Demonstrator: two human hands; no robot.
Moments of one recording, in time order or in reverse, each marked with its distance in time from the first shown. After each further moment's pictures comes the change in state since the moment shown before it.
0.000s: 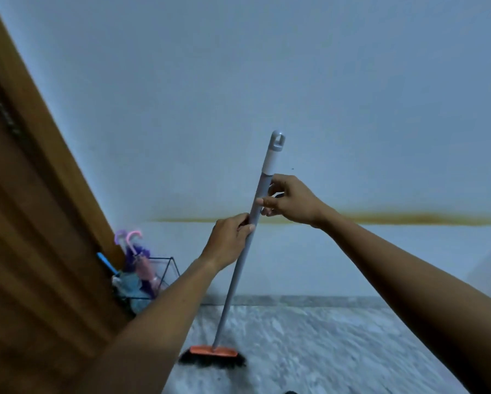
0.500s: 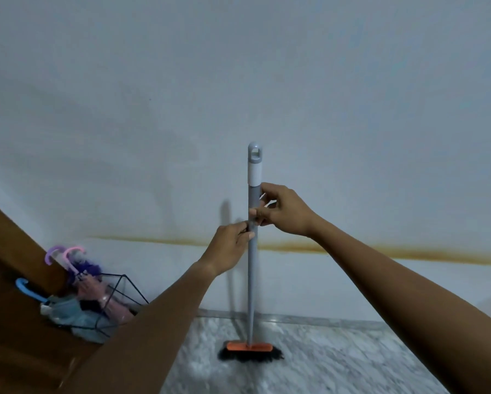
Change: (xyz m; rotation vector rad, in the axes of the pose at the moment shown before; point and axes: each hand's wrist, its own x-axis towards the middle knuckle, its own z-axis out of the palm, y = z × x) left_hand 0.206 0.007 0.148 -0.009 -0.086 -0.118; right_hand 0.133 0.151 -0.156 -0.046 -0.073 0.040
